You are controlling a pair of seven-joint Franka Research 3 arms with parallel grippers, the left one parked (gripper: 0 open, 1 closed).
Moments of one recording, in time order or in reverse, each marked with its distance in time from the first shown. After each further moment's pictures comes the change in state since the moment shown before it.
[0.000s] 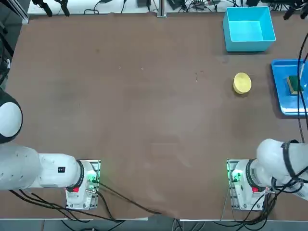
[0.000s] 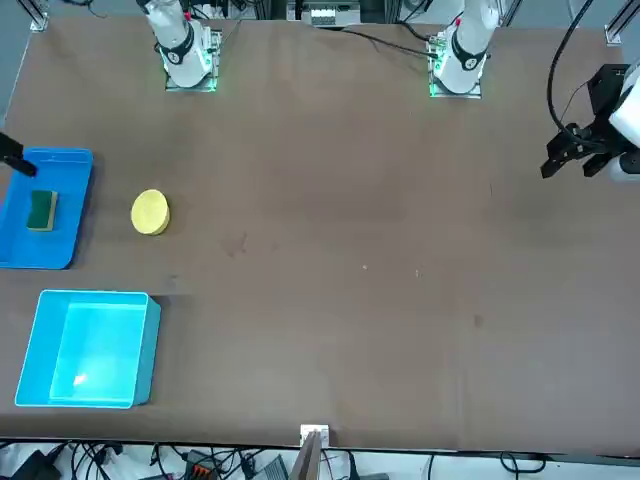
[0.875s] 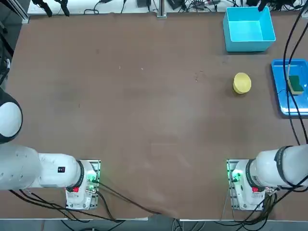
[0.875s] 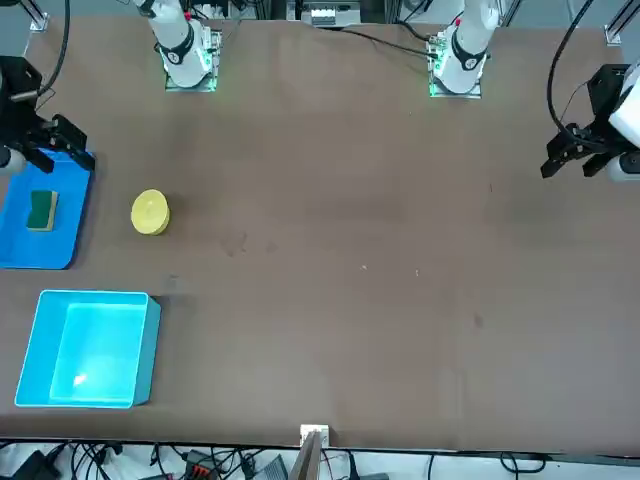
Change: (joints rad) arm 0.581 -0.035 -0.375 0.021 0.000 -0.029 0.175
